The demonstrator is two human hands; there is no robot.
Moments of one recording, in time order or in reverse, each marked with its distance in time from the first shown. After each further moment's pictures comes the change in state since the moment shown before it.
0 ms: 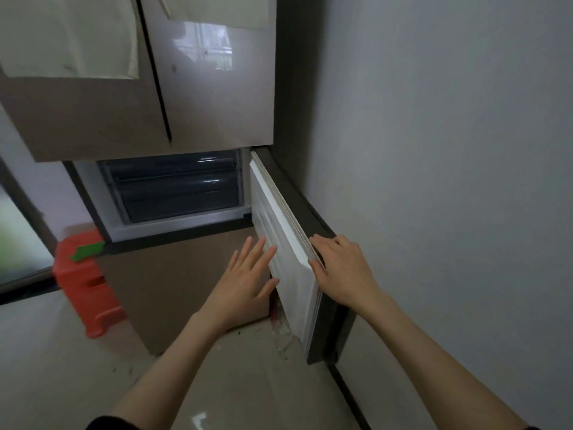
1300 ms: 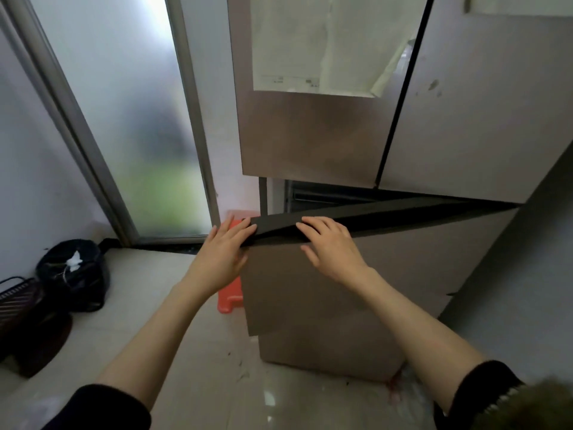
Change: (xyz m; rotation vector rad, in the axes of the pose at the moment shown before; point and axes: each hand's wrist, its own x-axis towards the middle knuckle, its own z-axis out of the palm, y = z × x) left_hand -0.035 -0.366 -0.163 0.213 0.274 -0.542; right_hand 0.325 -0.296 0.139 0.079 0.007 -0.645
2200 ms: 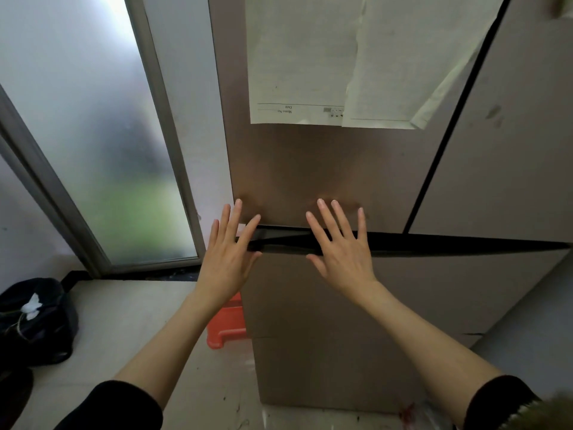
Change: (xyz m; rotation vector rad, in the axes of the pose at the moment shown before) left_hand 0.157 -0.073 0.042 0.084 0.317 0.169; right_hand 0.127 0.054 0.047 -0.447 0.344 0.118
